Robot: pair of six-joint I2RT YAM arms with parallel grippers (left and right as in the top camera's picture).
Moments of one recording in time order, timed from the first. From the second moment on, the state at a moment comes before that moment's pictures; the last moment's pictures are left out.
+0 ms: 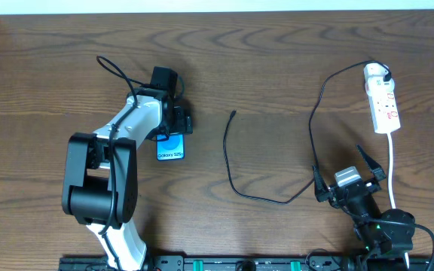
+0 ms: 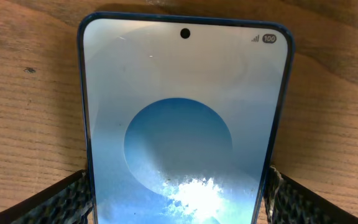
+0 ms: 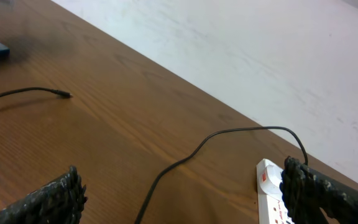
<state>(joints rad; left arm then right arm) -0.16 1.94 1.19 -0.67 -0.03 -0.28 0.04 0.01 0.06 -0.16 -0.29 -0.46</state>
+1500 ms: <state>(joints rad) -0.16 1.79 1.30 -0.91 -0.05 -0.30 0.04 0.01 0.06 -0.16 -0.29 -0.46</state>
